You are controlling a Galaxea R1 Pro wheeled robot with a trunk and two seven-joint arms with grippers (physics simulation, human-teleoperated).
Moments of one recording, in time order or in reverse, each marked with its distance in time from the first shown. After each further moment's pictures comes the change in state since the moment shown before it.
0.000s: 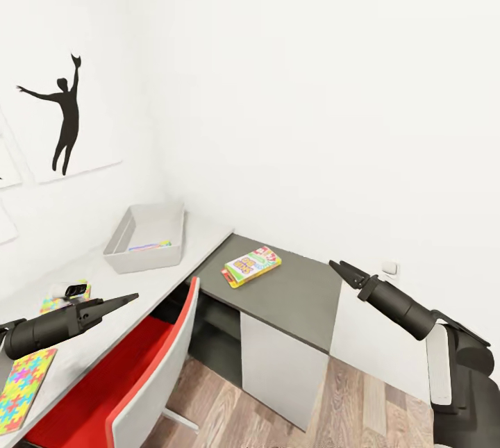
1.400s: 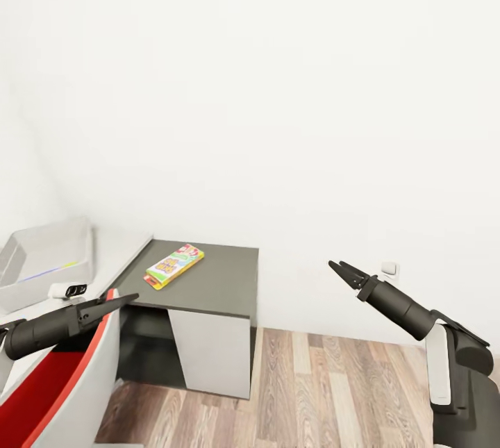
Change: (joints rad) left arm 0.001 0.000 0.000 0.002 -0.001 0.000 0.001; right arm 0.000 0.002 0.000 0.002 0.006 -0.002 -0.001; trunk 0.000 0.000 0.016
